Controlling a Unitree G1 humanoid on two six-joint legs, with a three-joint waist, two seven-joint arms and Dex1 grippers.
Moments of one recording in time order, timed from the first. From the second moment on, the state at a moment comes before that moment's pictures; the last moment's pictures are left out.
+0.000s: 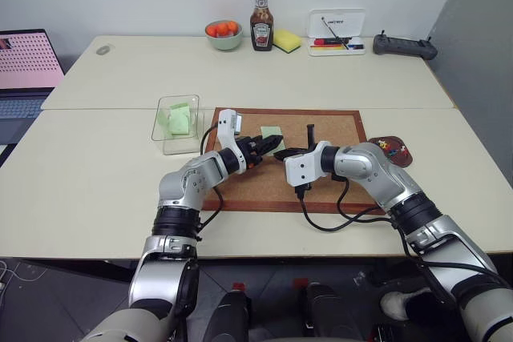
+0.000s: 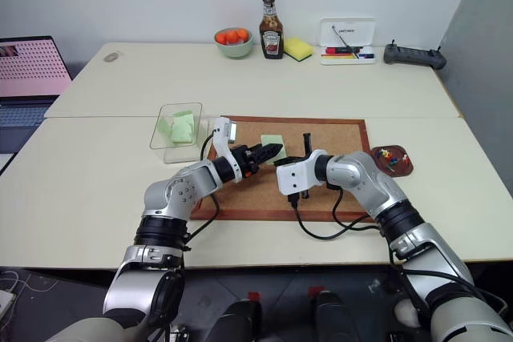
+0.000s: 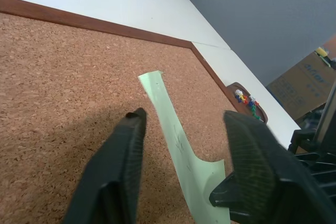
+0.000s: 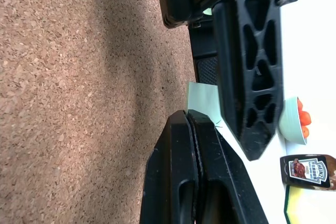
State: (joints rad) left arm -0.69 0.19 0.10 0.39 -0.56 0.70 -0.60; right arm -0.77 -0.44 0.46 0.41 -0.46 -0.43 0.68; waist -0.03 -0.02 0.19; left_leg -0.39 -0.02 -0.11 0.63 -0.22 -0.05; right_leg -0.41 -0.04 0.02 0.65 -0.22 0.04
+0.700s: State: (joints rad) left arm -0.69 0.19 0.11 0.39 -0.53 0.69 -0.60; right arm -0.77 -0.42 0.46 0.40 -0.45 -0.43 0.69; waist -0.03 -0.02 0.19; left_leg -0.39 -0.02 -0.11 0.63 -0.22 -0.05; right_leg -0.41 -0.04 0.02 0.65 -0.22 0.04
